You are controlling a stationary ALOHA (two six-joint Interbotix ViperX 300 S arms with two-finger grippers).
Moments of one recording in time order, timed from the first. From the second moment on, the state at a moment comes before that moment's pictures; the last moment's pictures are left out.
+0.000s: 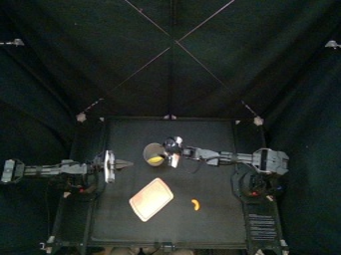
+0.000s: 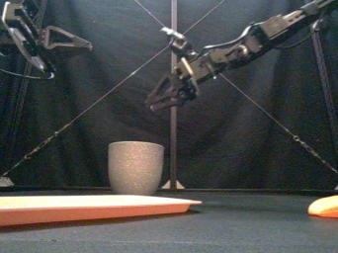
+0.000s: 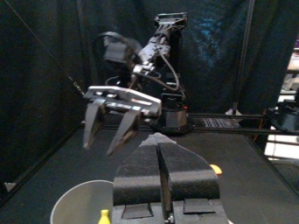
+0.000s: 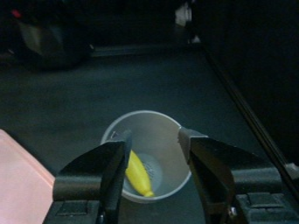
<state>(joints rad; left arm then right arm) 0.13 -0.96 1.27 0.02 -0.46 0.01 -0.24 0.00 0.45 -0.15 -0.12 0.05</state>
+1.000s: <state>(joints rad) 0.17 -0.96 1.28 0.07 -0.46 0.01 -0.12 -0.52 0.99 0.10 -0.51 0.04</state>
